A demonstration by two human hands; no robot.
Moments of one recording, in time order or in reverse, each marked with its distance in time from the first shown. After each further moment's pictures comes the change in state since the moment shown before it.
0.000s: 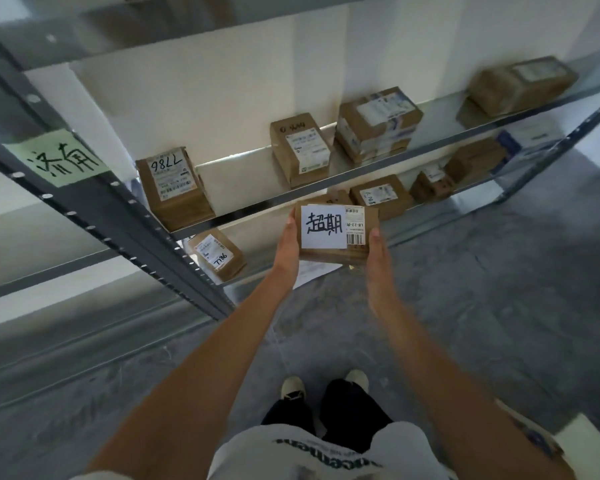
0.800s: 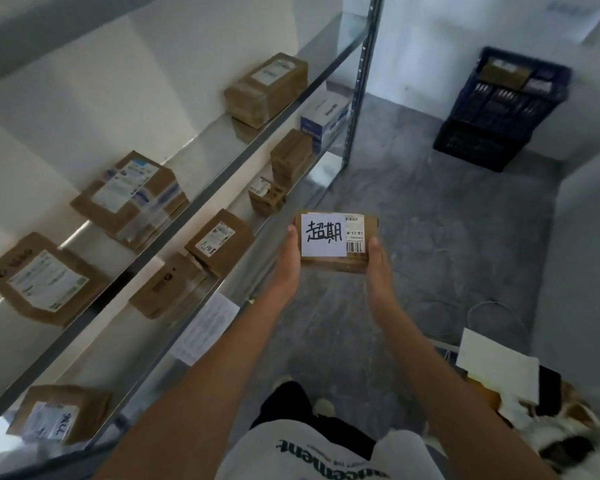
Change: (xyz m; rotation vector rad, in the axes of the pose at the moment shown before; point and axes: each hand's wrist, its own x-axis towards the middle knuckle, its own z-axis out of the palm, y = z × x) left_hand 0.026 -0.020 0.384 0.315 -0.564 0.000; right_hand 0.090 -0.012 -0.328 0.108 0.603 0.122
